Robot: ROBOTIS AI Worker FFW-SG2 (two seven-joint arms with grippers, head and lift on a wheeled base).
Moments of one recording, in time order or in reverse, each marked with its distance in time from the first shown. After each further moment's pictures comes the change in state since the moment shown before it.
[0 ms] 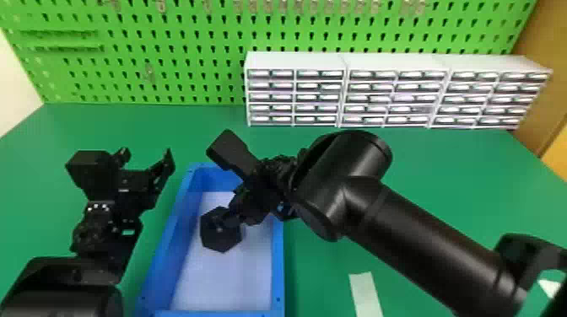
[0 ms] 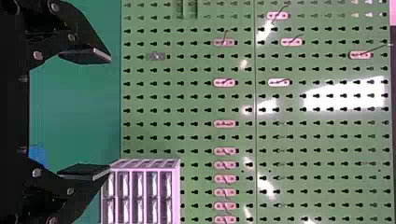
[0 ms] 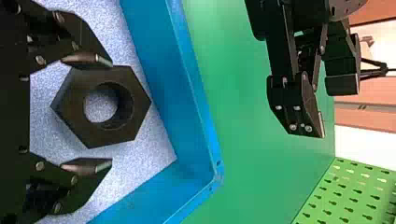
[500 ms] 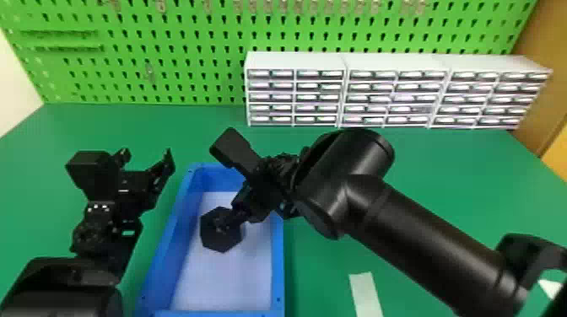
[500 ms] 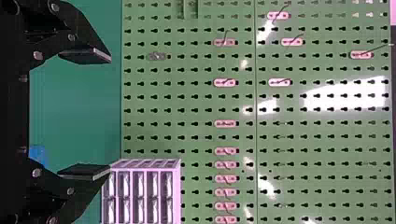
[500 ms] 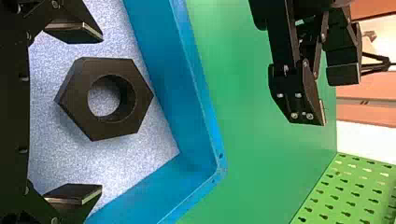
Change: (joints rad) left arm 0.002 0.000 0.000 0.000 0.000 0.000 0.000; right arm 0.001 -0.002 -0.013 0.000 0.008 0.011 0.001
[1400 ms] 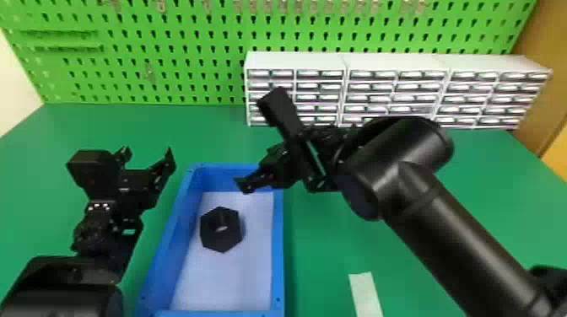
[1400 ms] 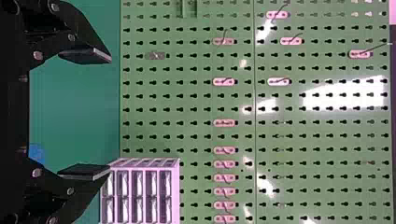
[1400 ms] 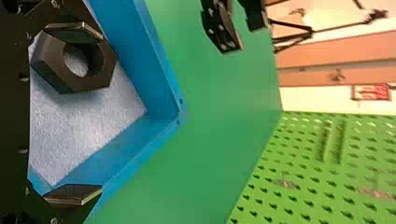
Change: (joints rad) left arm -0.004 0.000 -0.003 0.000 0.000 0.000 0.000; right arm 0.137 -0.011 -0.315 -0.132 0.102 -0.023 0.092
